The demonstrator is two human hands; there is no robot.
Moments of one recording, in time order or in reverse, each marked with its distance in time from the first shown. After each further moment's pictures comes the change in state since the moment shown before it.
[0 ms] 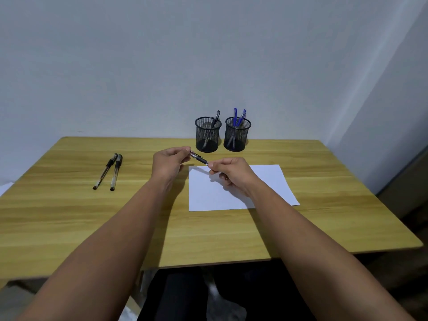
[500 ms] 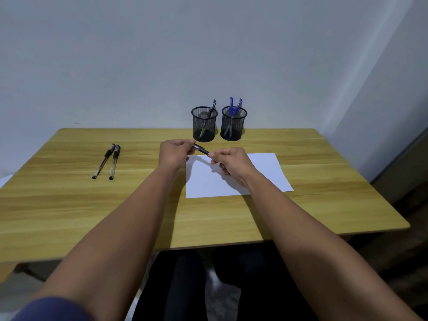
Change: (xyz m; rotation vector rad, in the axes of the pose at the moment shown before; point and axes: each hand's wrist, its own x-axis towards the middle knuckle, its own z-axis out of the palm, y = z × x) left_hand -0.012 0.003 0.020 0.147 -0.015 -0.012; right_hand -0.015 0.002 -0.002 -0.076 0.104 -0.079
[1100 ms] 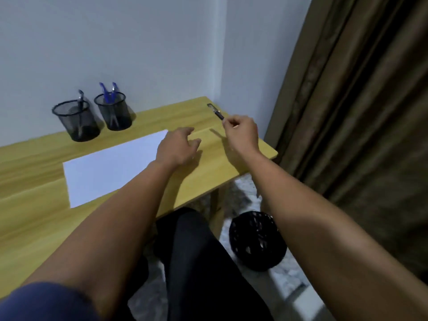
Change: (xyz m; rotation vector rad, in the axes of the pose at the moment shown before) left_hand -0.105 -0.010 0.231 0.839 -0.568 0.594; right_hand -0.128 0.031 -0.237 -0.359 0.869 -0.087
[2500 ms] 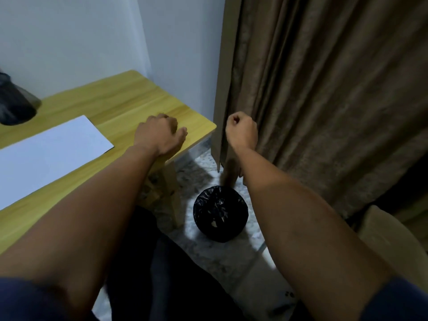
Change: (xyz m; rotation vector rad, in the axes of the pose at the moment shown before) left_hand 0.018 0.084 0.088 0.379 -0.159 0.255; right_hand 0.001 0.125 -0.111 -0.255 0.300 0.234
